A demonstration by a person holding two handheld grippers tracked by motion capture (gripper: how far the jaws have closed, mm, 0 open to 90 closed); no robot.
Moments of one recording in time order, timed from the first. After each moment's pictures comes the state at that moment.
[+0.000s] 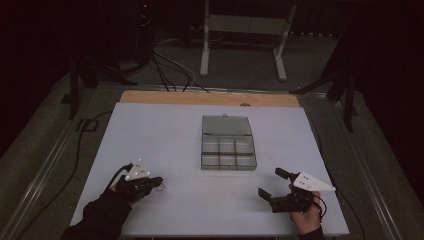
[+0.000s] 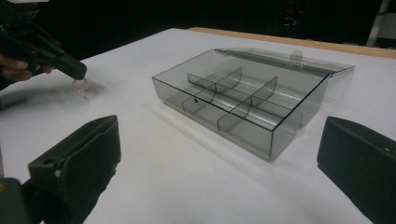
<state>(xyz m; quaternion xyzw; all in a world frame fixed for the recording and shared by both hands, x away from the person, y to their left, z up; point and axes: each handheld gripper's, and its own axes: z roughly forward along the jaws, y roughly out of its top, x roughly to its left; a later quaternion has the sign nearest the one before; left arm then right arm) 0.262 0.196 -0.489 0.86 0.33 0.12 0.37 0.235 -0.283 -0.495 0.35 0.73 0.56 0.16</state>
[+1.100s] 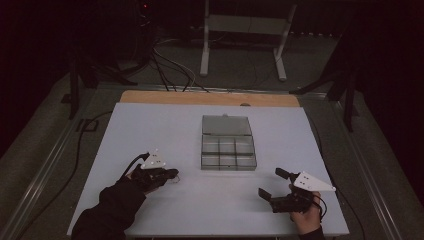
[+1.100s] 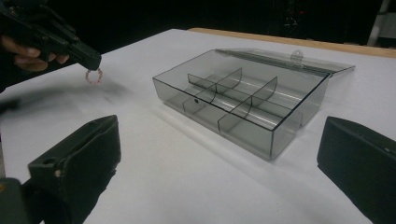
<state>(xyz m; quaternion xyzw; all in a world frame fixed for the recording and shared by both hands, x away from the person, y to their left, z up) 0.286 0.157 -0.469 0.87 0.28 0.10 0.39 0.235 -0.284 -0.495 0.35 0.73 0.56 0.16</state>
